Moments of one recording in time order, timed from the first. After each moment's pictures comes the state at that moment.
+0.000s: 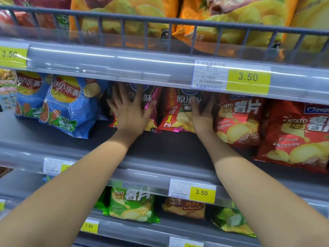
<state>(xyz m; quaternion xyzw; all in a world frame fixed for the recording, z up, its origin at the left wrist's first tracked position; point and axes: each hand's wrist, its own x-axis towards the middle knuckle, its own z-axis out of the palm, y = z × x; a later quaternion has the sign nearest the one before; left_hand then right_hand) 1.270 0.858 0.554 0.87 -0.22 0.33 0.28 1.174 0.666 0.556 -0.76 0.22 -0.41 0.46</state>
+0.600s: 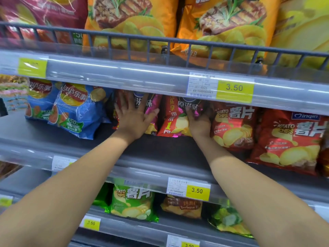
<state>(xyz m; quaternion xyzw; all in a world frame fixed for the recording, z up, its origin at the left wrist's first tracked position) 1.255 0.870 0.569 0.91 -0.27 0.21 0.22 1.166 0.683 0.566 -0.76 0.28 -0.41 0.43</state>
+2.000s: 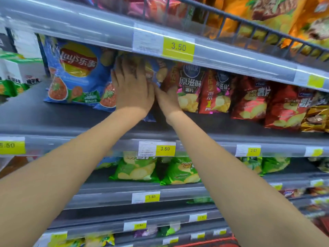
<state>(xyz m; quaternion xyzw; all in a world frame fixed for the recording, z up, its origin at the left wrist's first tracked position) 1.331 1.045 0.580 0.82 -0.35 0.29 0.35 1.285 0.959 0.577 -0.71 0.24 -0.40 0.53</state>
